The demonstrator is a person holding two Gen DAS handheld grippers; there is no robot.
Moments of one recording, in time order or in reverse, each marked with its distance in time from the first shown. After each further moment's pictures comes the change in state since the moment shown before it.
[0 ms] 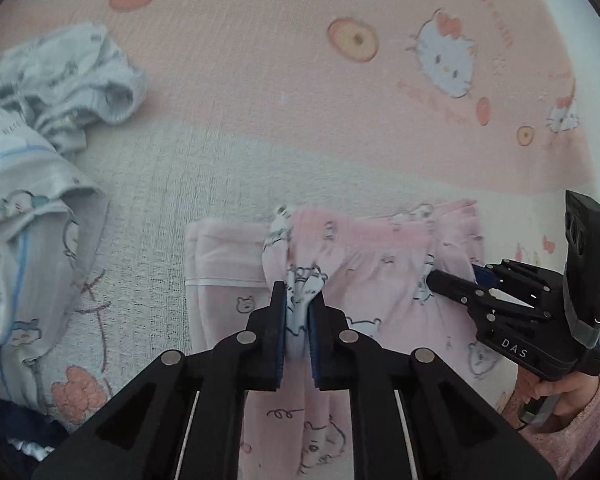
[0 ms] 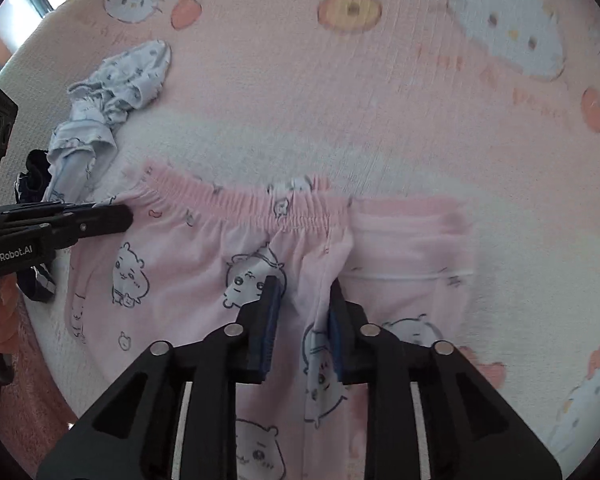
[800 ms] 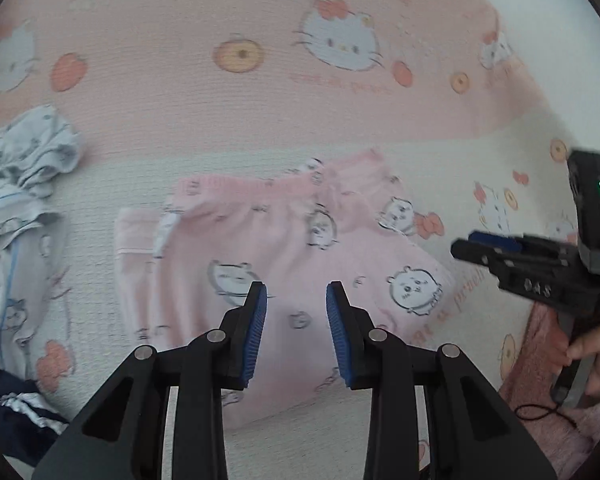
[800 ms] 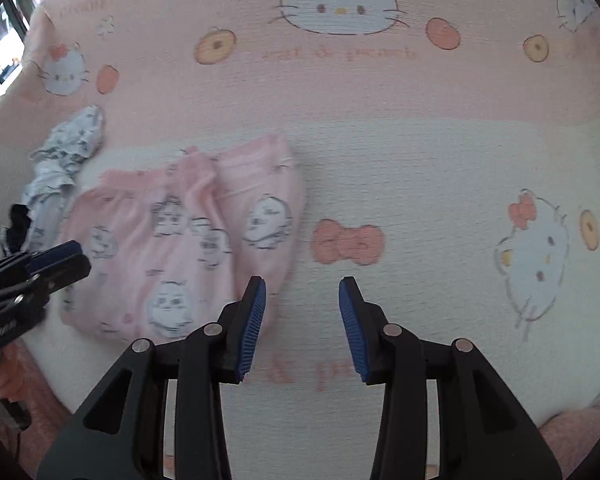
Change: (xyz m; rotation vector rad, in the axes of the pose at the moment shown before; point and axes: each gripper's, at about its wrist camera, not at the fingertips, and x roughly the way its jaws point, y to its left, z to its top) left arm -0.027 -0.102 -0.073 0.416 -0.092 0.031; right arm -0.089 -0.052 -0.094 0.243 -0.154 -0.229
